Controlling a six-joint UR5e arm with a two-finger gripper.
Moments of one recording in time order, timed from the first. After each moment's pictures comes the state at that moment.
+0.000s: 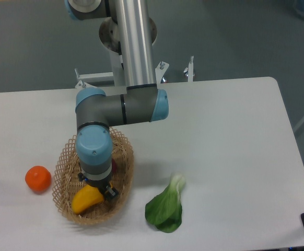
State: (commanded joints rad) arm 2.10 -2.12 -1.59 -0.97 1.50 0.90
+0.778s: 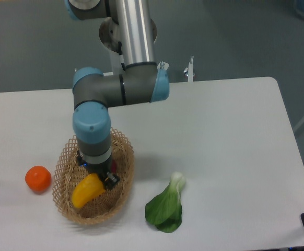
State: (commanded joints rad) arm 2.20 -1.95 -1.65 -0.98 1.41 0.91
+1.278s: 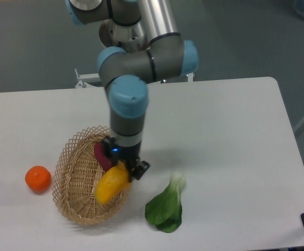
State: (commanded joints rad) arm 2.39 -1.90 -1.63 -1.00 1.40 1.07
